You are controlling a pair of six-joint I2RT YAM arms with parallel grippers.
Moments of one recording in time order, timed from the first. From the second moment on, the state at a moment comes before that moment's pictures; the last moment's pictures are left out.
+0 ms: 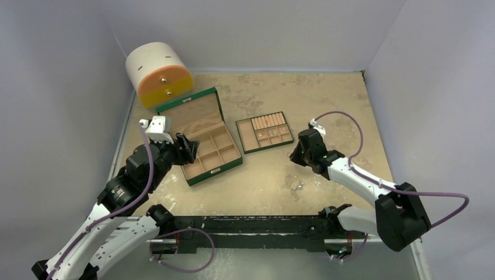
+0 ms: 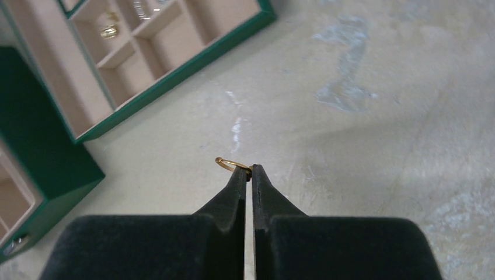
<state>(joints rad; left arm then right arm) -0.68 0.55 0.85 -0.58 -0.38 -0.42 0.49 1.22 0.60 -0.27 0.22 0.83</state>
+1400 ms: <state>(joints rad) -0.84 0.78 0.58 -0.24 0.24 -0.70 0.89 1.34 0.95 -0.41 -0.47 0.31</state>
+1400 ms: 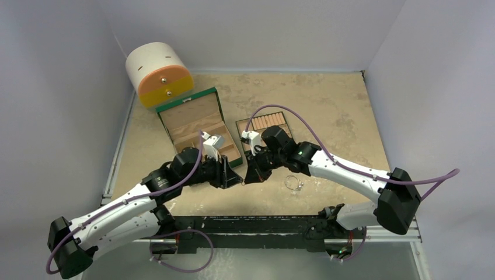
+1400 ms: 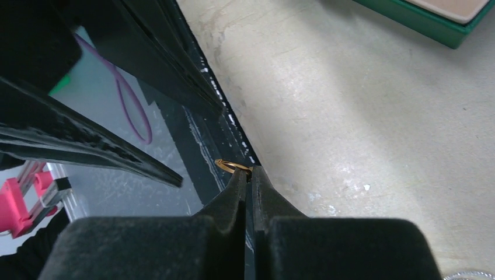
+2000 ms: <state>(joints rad) -0.92 0.83 0.58 -0.24 0.20 -0.70 0.89 1.34 0.96 -0.41 -0.52 0.34</state>
